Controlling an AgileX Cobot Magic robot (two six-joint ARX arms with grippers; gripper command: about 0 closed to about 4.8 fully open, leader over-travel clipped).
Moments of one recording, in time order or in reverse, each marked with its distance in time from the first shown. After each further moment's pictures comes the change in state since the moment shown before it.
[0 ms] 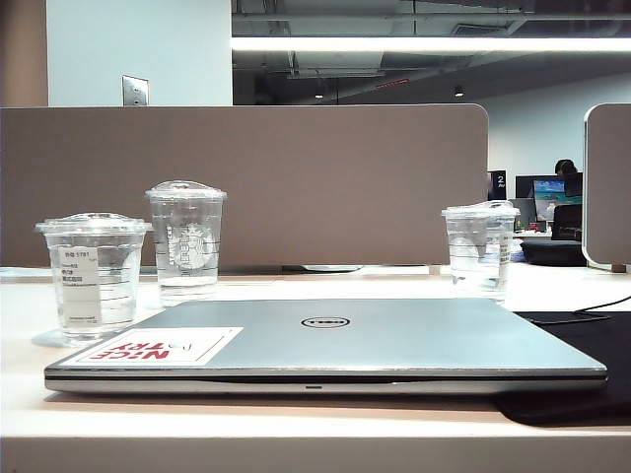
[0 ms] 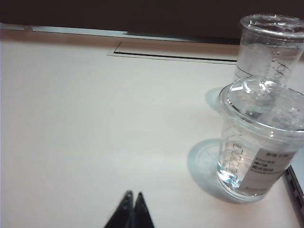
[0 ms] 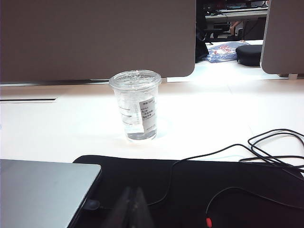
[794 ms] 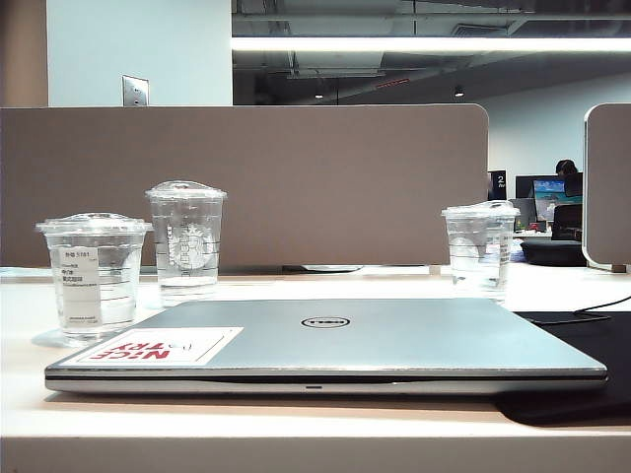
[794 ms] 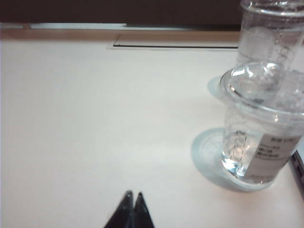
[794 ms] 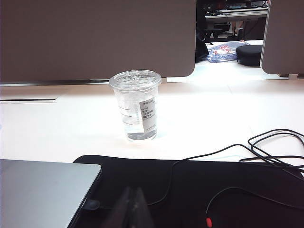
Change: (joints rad) left arm 0.000 0.000 0.000 -0.026 0.001 0.044; right arm 0.000 0.000 0.000 0.000 0.000 0.000
